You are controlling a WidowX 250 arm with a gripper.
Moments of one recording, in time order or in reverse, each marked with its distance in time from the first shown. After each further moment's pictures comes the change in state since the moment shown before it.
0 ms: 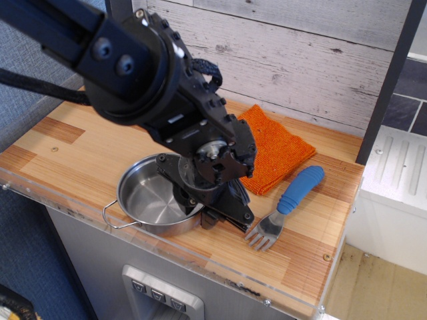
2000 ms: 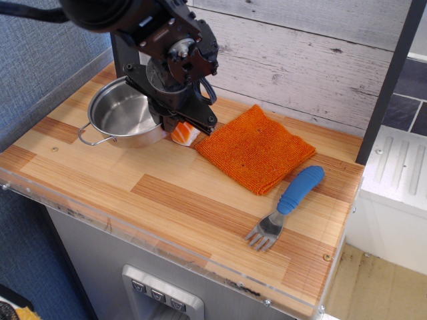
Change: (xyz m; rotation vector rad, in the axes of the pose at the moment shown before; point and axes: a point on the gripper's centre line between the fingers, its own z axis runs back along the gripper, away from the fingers) arm 0.059 0.094 0.006 0.189 -0.086 0.055
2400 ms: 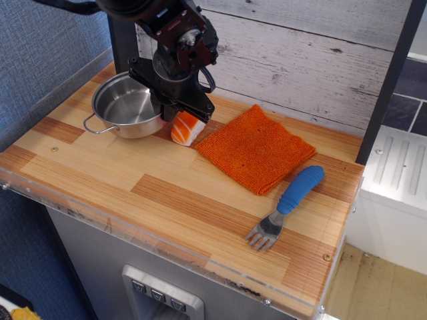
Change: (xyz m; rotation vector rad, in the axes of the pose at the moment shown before) arm 0.017 0.016 -0.037 0.031 0.054 0.019
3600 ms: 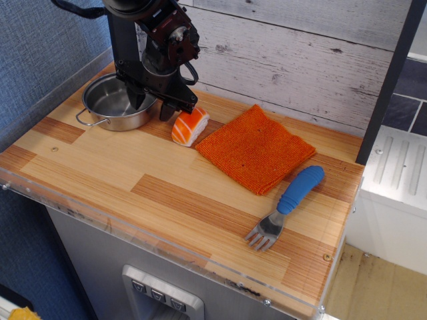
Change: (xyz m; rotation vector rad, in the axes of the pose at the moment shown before) arm 0.004 0.024 -0.043 0.031 0.076 0.115
